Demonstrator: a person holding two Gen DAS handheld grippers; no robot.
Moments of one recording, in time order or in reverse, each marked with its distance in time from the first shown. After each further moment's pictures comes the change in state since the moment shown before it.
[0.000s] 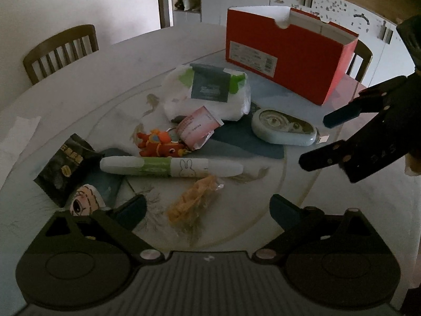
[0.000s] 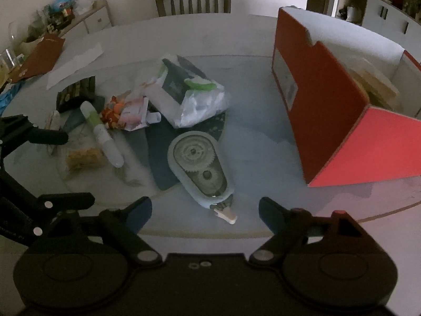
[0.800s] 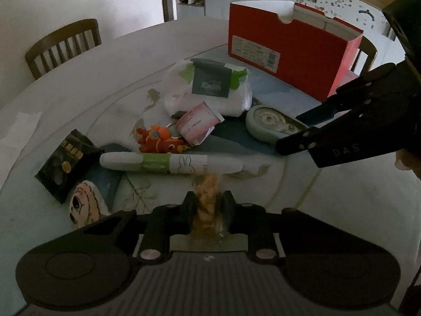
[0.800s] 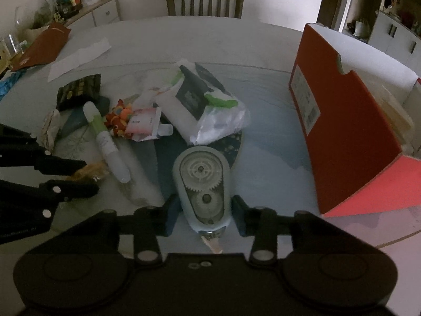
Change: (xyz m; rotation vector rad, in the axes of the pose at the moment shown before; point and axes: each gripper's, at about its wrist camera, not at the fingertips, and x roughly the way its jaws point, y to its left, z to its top) left arm -0.001 -0.005 0.002 -0.015 0.034 0.026; right arm 0.008 0.019 0.018 -0.069 -0.006 -0.026
